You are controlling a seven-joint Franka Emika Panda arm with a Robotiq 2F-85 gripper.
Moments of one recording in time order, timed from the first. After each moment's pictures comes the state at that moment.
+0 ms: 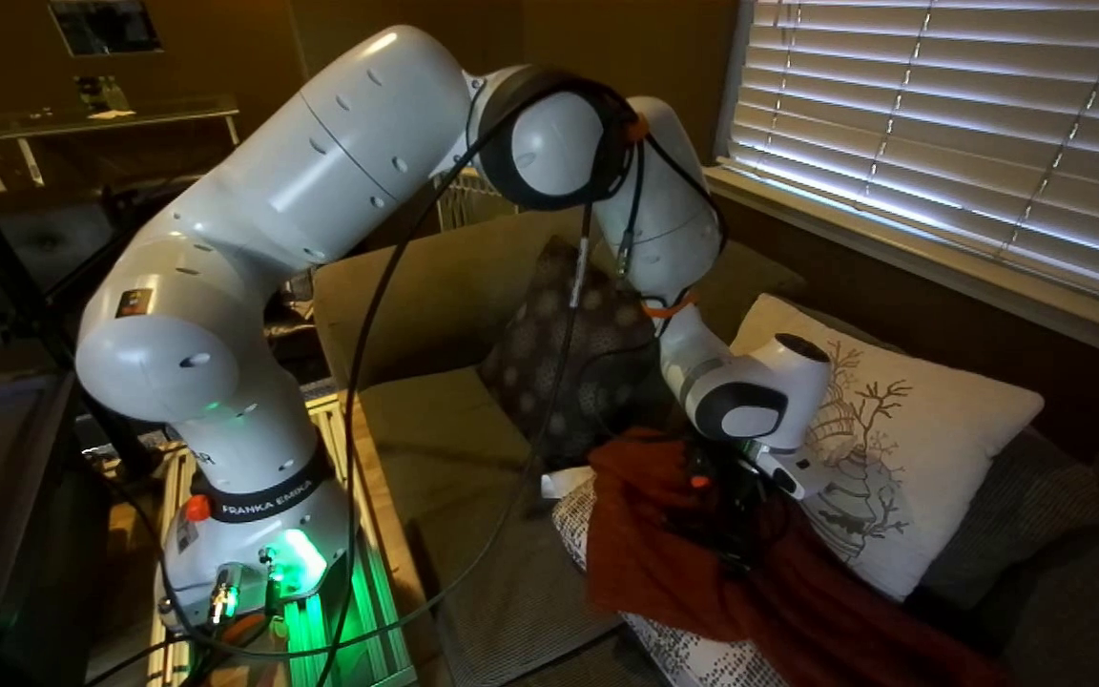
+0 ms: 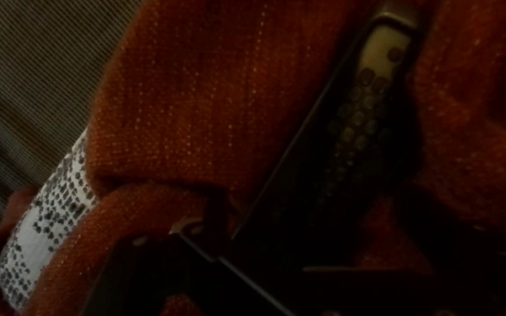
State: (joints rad) arm -0.12 0.97 -0.20 -1.75 0.09 2.58 0.39
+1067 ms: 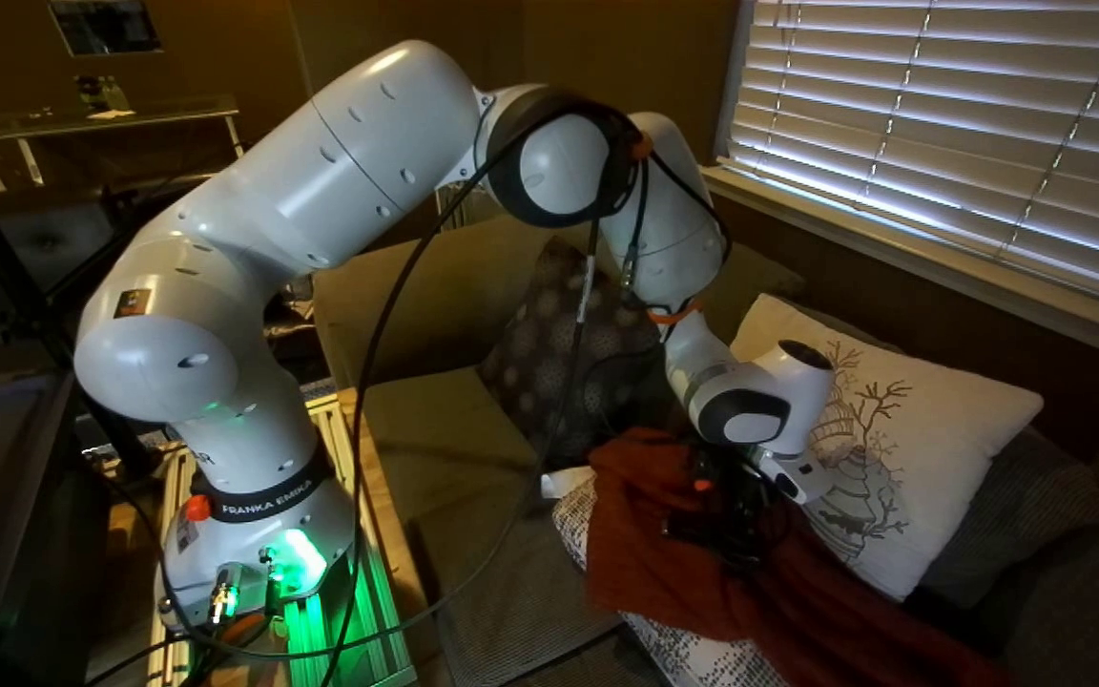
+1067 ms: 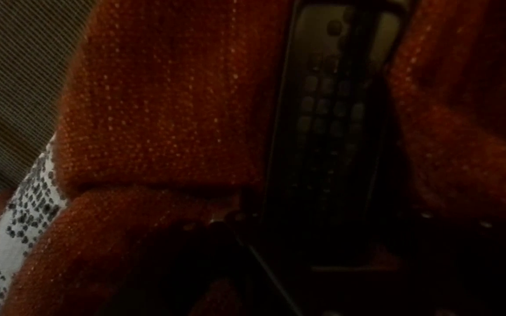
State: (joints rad) arm -0.13 1.02 -0.19 -1.70 0.12 2.58 0.39
